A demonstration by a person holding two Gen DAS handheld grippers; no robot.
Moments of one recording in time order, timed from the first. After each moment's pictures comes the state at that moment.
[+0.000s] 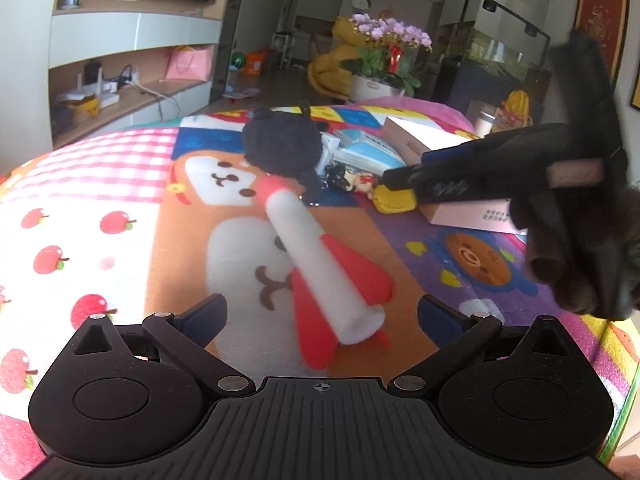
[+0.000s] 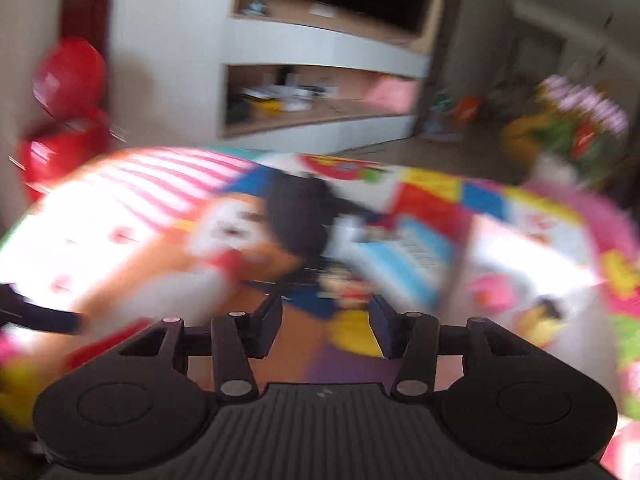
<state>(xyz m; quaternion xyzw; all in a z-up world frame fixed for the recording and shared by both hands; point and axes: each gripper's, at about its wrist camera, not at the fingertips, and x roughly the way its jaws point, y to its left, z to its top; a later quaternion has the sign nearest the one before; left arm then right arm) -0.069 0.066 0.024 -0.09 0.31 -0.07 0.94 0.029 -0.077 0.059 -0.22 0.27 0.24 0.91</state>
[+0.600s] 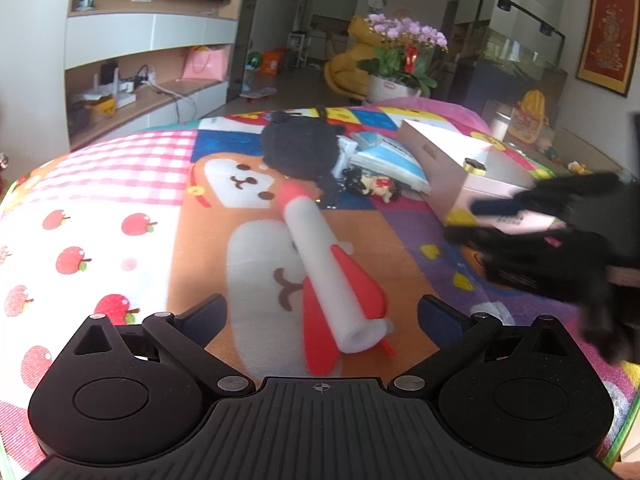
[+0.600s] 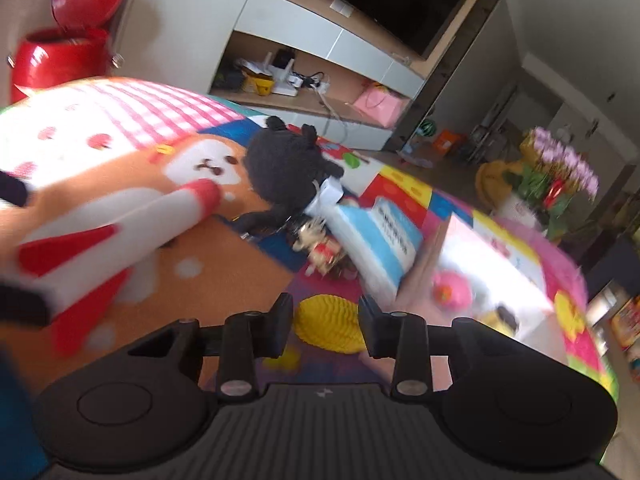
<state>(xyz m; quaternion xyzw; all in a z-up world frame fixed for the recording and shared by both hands) -0.071 0.068 0.031 -0.08 0.31 -0.05 0.94 -0.019 -0.102 0.043 -0.28 0.25 0.25 0.89</state>
